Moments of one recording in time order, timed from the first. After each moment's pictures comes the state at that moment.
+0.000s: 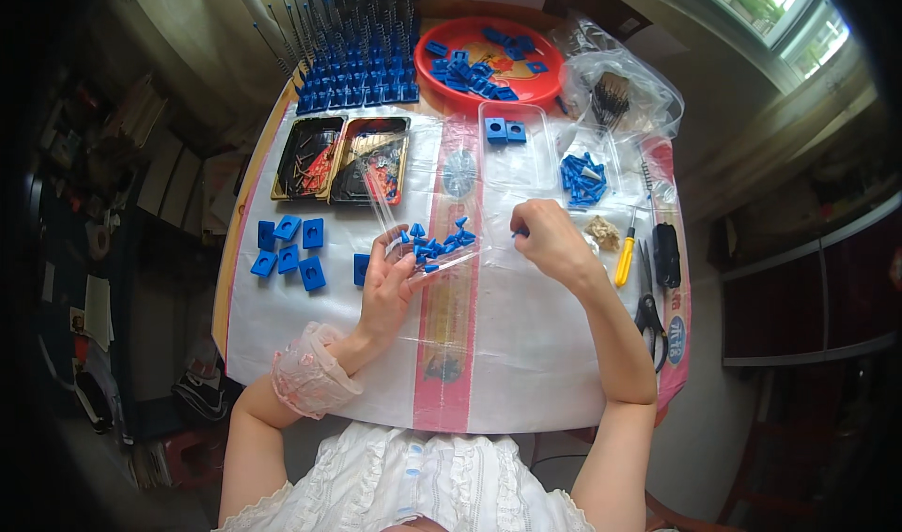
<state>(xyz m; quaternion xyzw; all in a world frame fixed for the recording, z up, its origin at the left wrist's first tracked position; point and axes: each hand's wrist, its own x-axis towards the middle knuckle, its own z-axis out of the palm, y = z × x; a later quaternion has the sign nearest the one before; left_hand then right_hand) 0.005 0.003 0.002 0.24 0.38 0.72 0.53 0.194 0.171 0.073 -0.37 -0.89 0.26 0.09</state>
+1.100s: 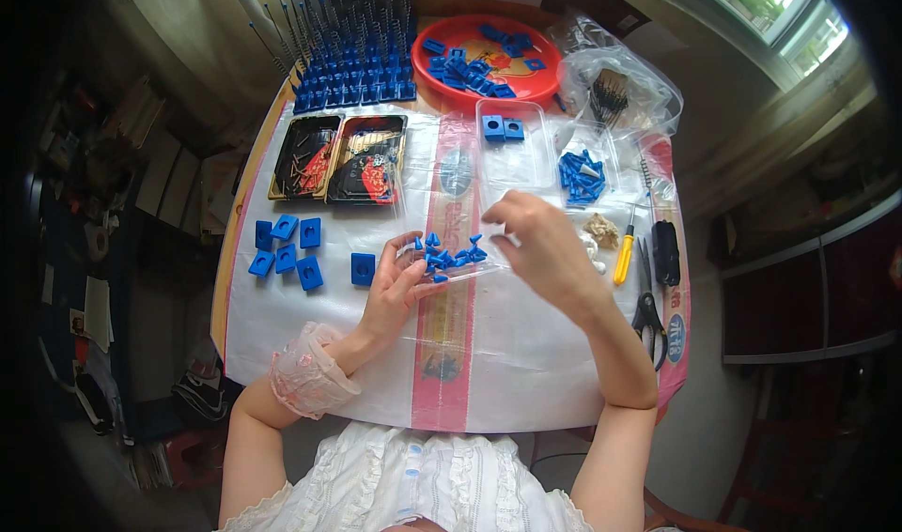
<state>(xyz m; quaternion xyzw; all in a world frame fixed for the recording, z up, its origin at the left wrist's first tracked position) 0.009 0.002 -0.001 0.27 0.40 0.66 0.58 0.184 0.133 0.117 -0.29 -0.91 0.25 0.18</state>
